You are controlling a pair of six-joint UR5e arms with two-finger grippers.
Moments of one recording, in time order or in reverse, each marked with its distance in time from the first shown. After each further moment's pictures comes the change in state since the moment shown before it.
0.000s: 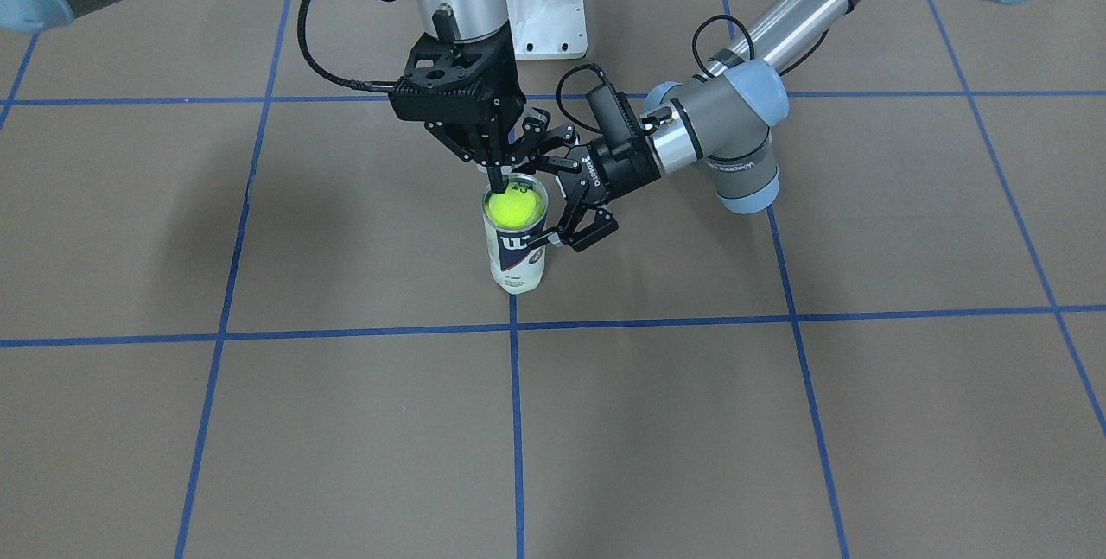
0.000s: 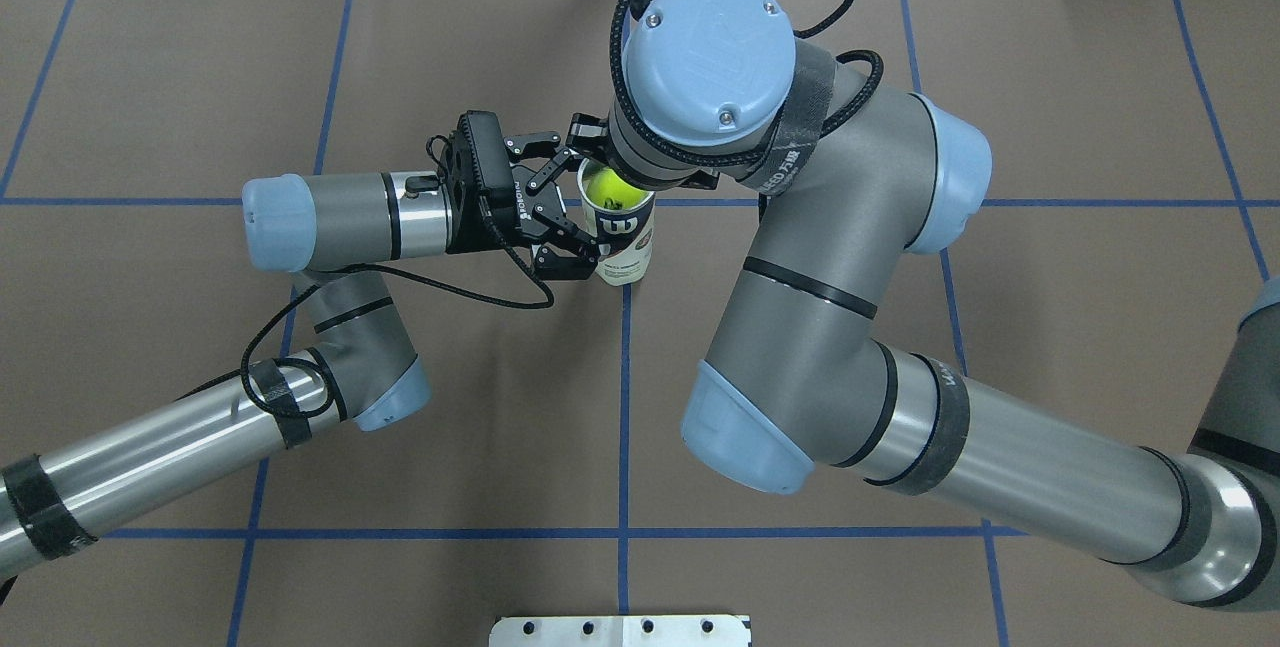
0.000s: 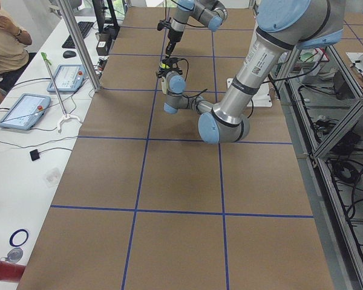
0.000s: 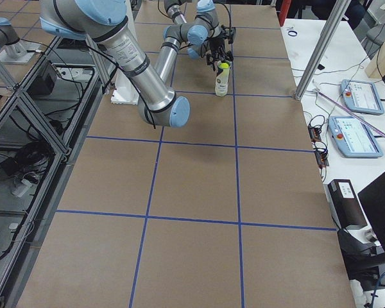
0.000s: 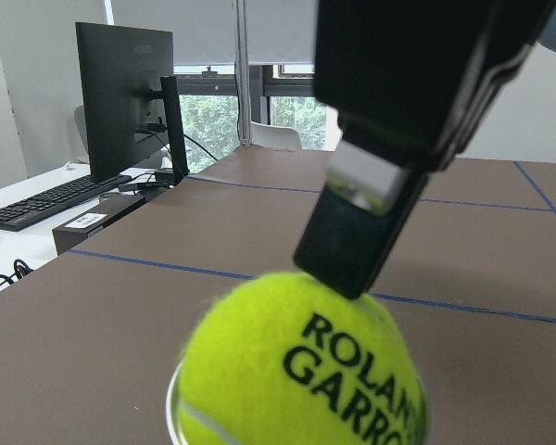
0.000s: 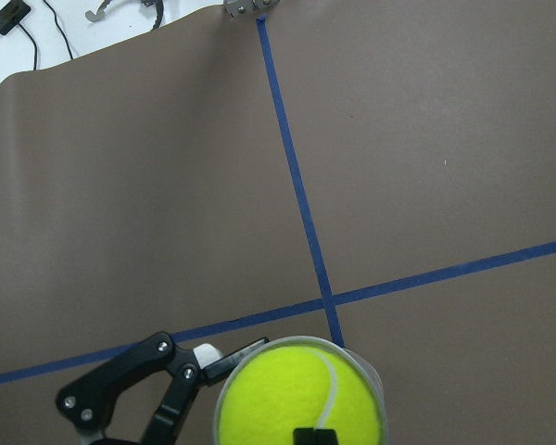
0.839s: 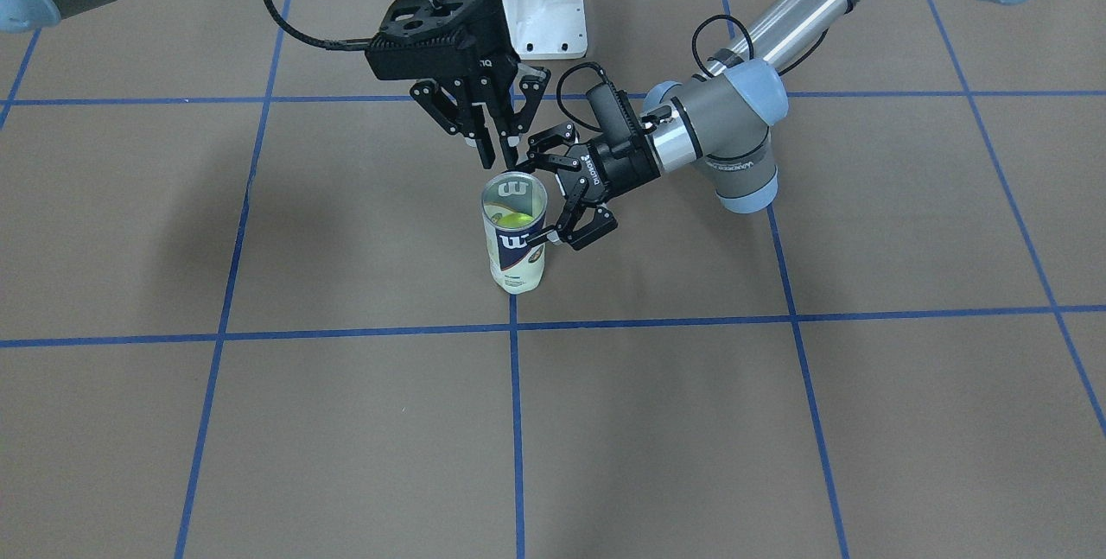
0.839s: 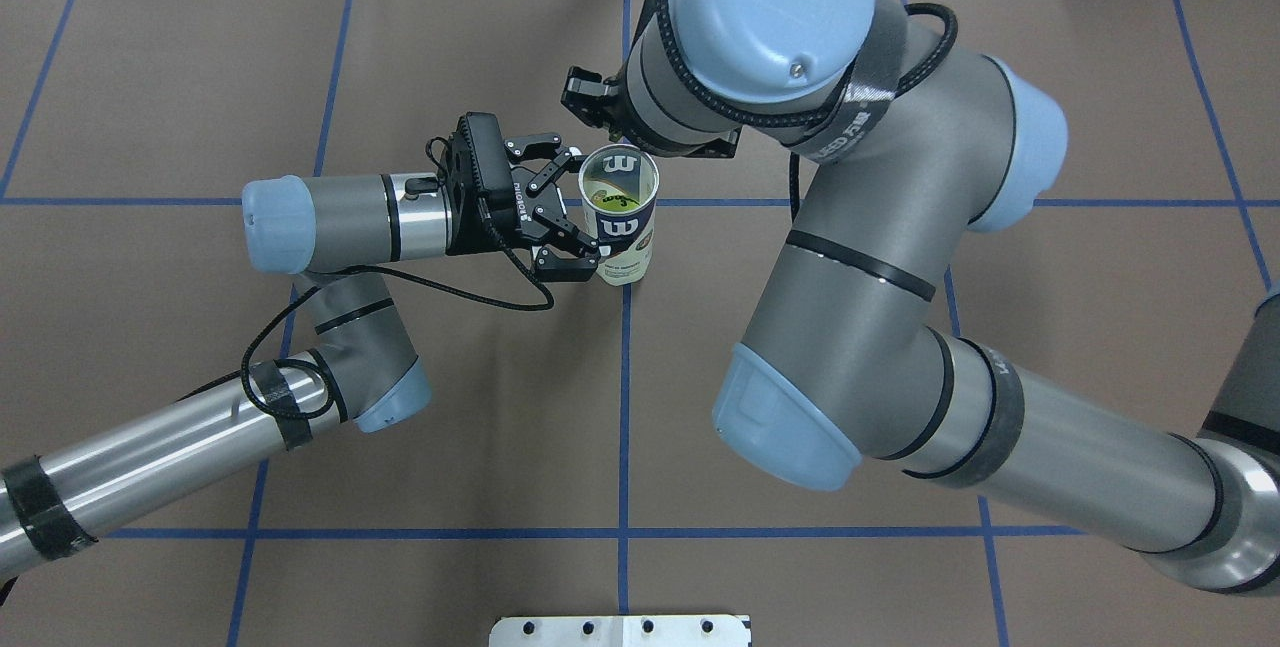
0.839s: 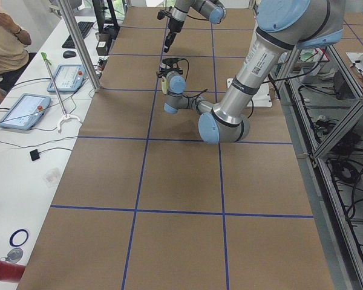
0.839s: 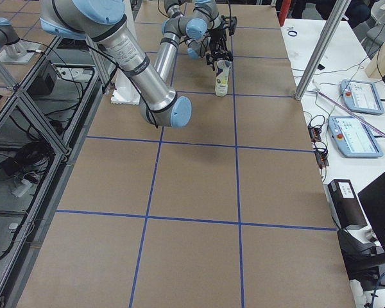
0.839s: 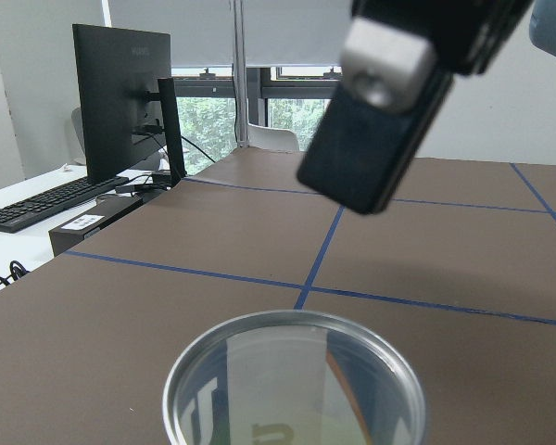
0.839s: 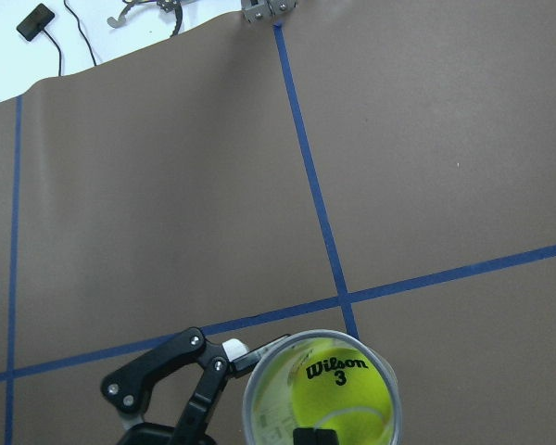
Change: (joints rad) left arm 0.002 0.000 -0.002 -0.016 0.000 -0.002; right arm 0.073 0.002 0.098 -0.006 0.058 -0.022
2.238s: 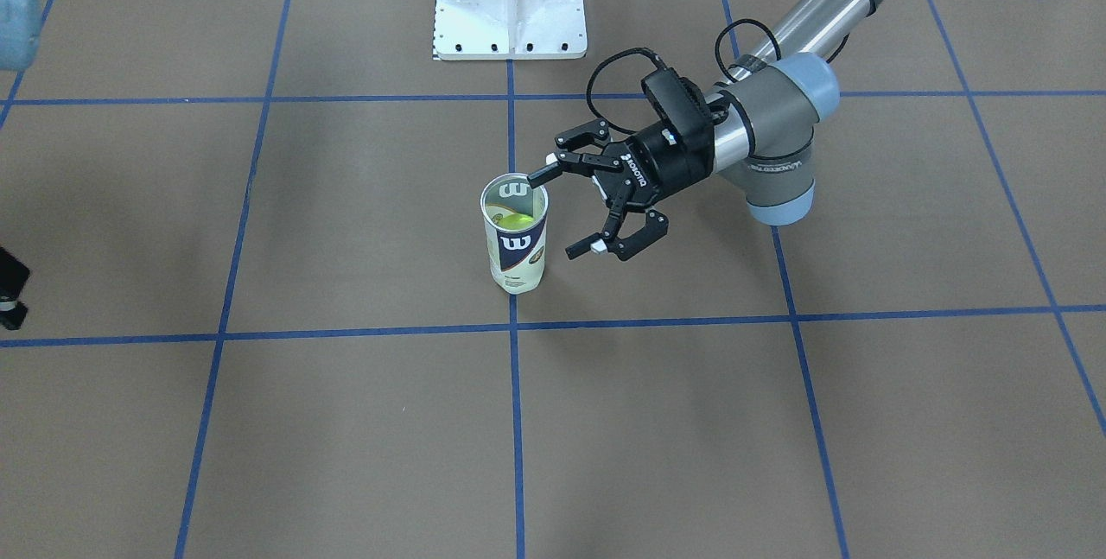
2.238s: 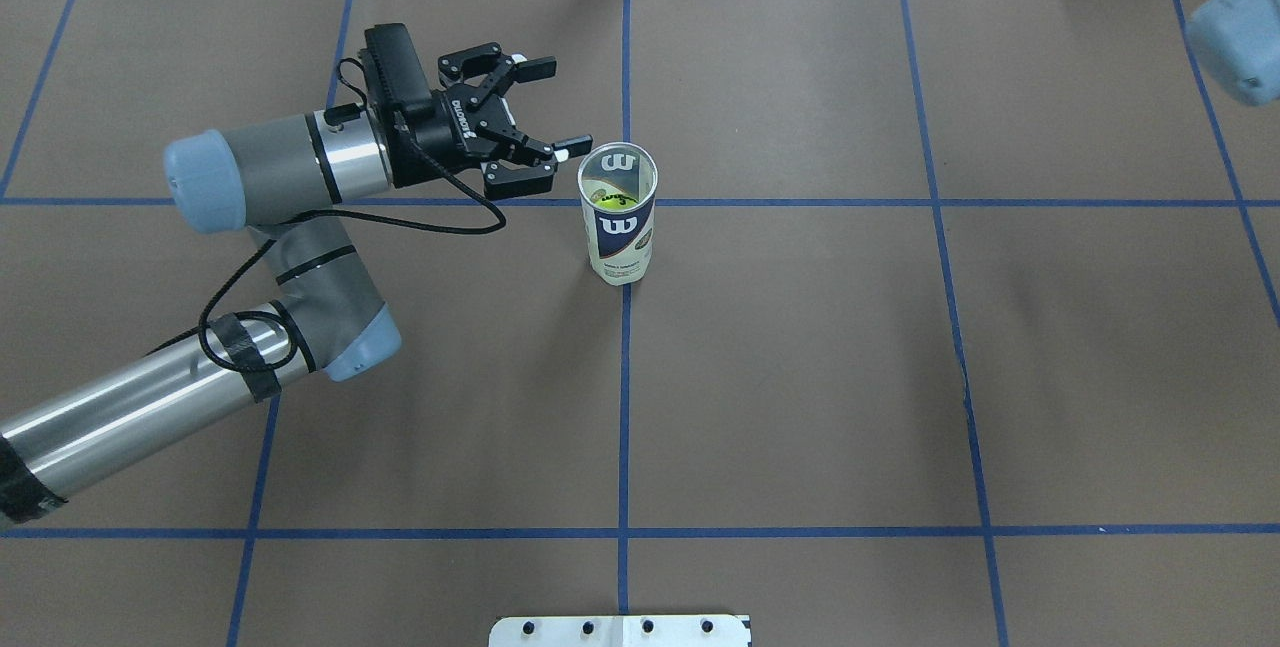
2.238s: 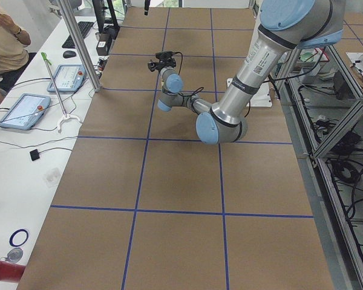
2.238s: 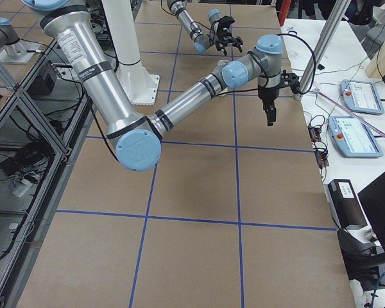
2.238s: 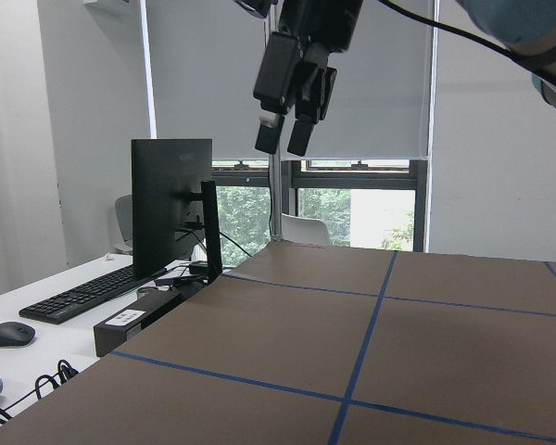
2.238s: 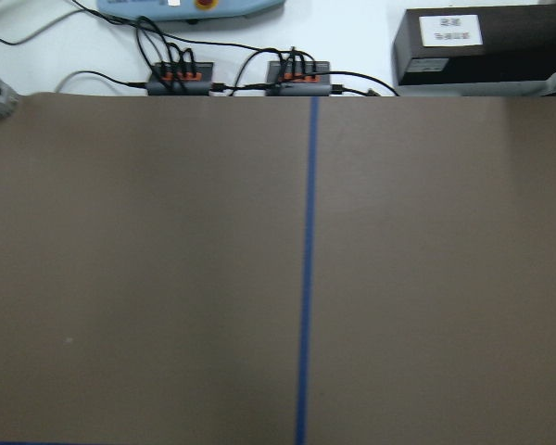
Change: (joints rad) left arm -0.107 0.028 -0.027 -0.106 0.094 -0.107; right arm 0.665 -0.398 -0.181 0.008 0.440 -1.034
